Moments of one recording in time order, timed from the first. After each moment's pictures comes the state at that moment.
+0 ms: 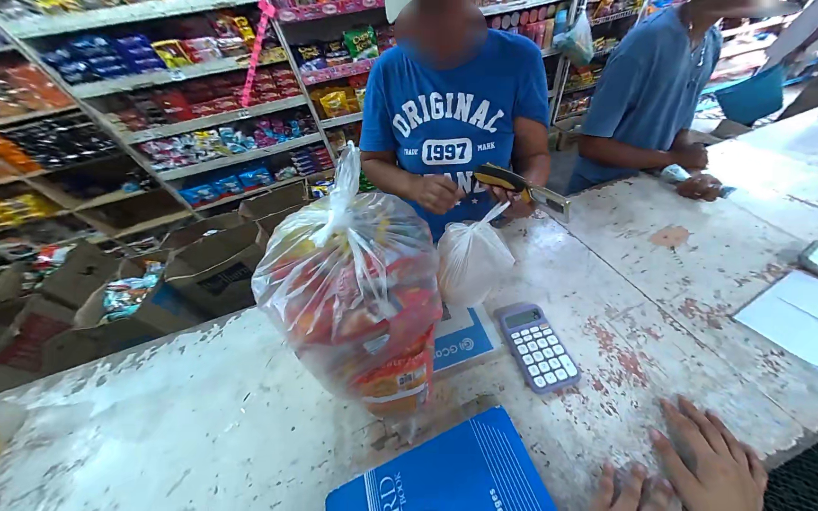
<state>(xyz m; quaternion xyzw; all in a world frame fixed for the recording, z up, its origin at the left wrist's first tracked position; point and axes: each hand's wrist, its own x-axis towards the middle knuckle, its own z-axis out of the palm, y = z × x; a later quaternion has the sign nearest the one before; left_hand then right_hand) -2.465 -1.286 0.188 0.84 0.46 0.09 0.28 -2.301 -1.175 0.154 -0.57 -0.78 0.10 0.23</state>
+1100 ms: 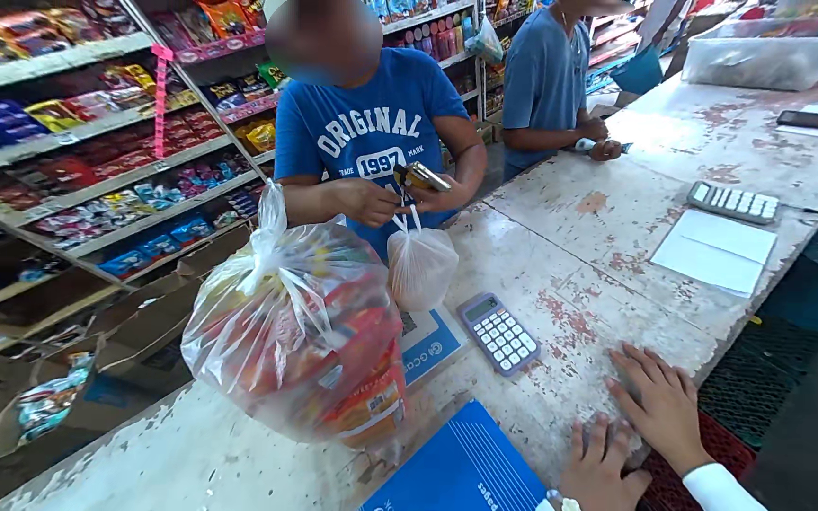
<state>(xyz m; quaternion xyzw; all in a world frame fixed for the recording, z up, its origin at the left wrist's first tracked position) -2.471 -1.285 0.197 0.84 0.46 0.06 0.29 -2.313 -1.172 0.146 -0.57 -0.77 0.06 0.30</state>
